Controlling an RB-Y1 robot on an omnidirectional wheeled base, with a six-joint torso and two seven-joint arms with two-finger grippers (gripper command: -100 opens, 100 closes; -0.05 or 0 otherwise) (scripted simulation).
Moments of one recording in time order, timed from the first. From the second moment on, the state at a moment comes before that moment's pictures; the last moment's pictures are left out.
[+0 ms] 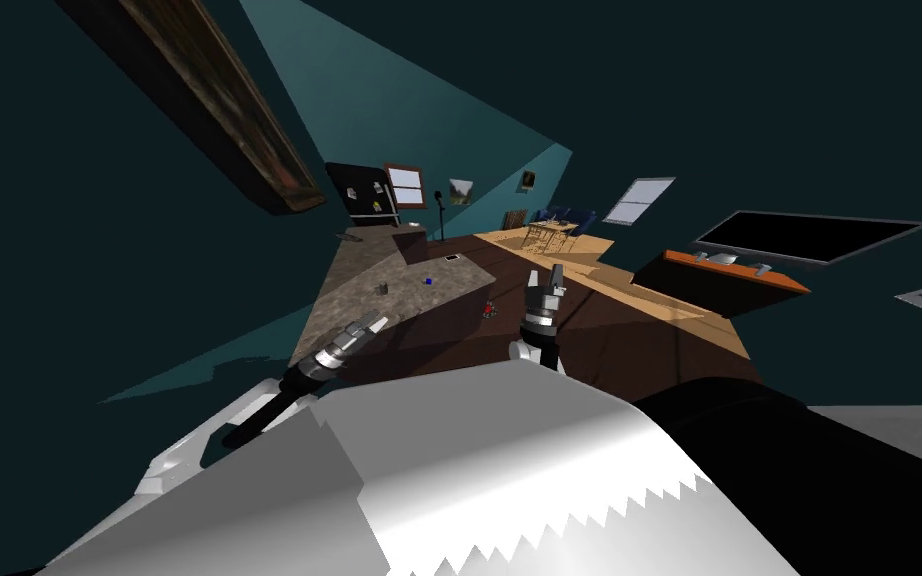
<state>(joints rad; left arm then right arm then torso) 0.48 0.85 -0.11 -1.89 -0.20 -0.71 0.51 0.49 0.05 -0.06 -2.21 -0.08 -0.64 0.03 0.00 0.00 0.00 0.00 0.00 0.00</state>
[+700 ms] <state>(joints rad) 0.51 1.03 -0.14 -1.74 -0.22 -0.72 0.67 0.49 0.05 -0.06 -2.21 -0.08 -0.64 0.03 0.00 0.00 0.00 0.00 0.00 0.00</state>
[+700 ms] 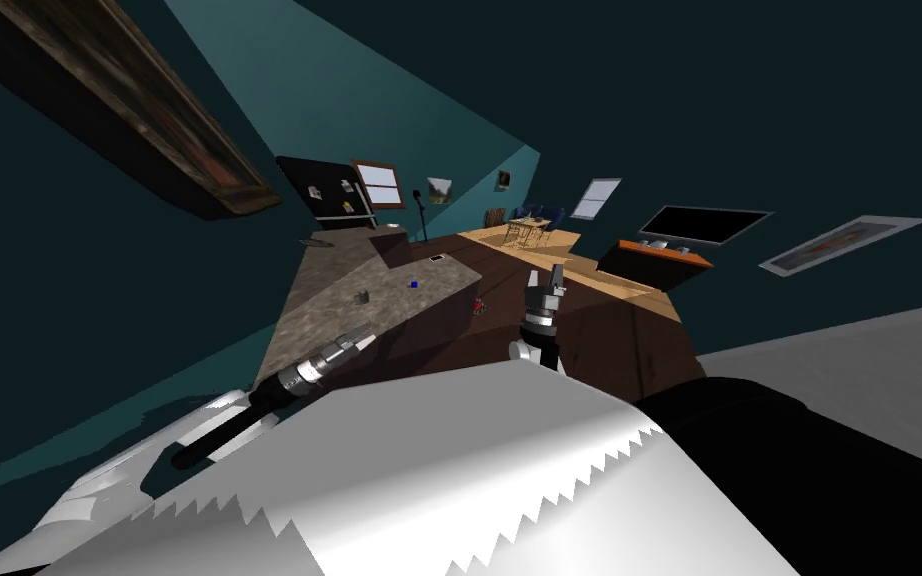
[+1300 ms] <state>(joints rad) 0.54 1.20 -0.15 -1.56 -0.24 -0.74 0.82 0.49 0.05 -0.06 -2.21 -0.08 -0.64 0.03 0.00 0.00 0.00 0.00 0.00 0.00</state>
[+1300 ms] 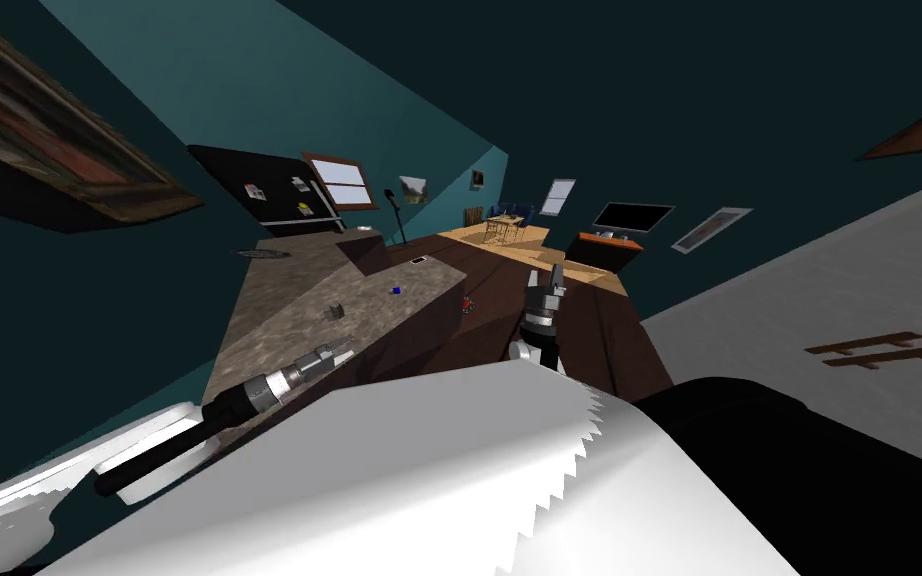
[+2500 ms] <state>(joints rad) 0.57 1.44 -0.20 -1.25 -0.24 -0.73 1.08 0.49 0.05 -0.06 -2.21 -0.08 -0.64 0.03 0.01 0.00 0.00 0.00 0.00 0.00</state>
